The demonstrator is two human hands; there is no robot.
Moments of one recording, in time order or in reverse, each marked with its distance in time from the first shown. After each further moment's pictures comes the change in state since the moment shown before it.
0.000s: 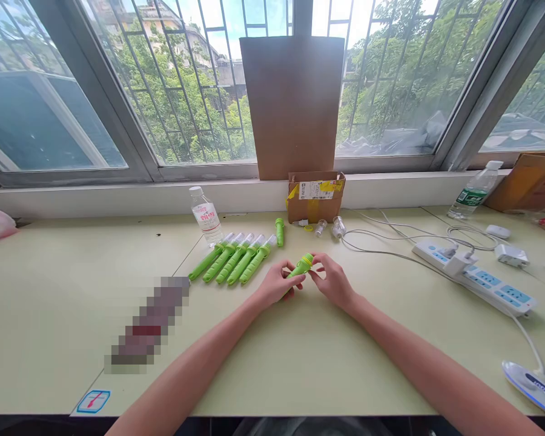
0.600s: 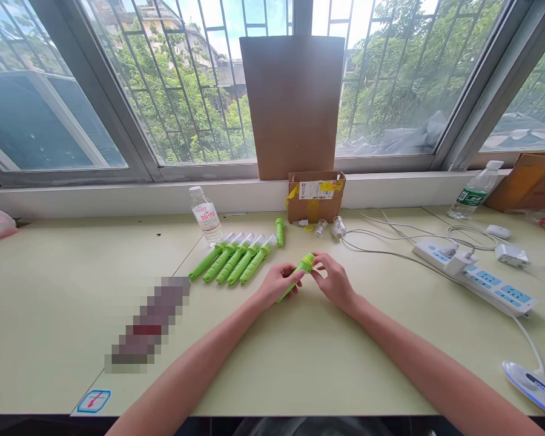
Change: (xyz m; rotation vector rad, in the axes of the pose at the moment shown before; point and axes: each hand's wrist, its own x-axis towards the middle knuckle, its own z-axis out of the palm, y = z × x) left_hand 0.001 0.003 0.002 0.026 0.017 0.033; right_hand 0.001 -0.004 -0.003 -0.006 0.032 -0.007
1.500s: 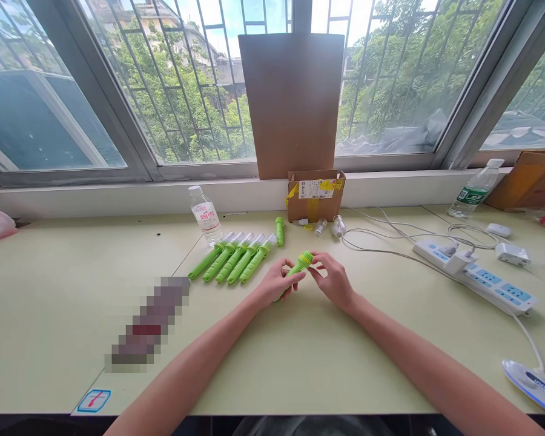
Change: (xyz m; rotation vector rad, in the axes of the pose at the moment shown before) left_hand 0.000 -0.004 -0.004 -0.062 -0.051 -0.025; right_hand 0.001 -0.005 0.000 0.030 0.033 -0.002
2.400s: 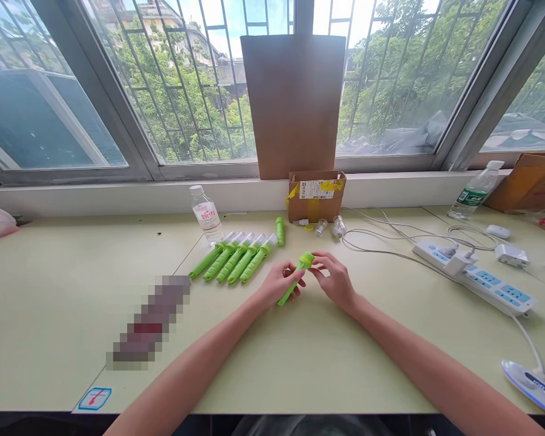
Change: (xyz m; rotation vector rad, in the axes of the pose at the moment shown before) left_hand -0.001 0.001 0.006 -0.052 0.032 -0.013; right_hand 0.000 -0.001 -0.003 0.035 0.039 -0.003
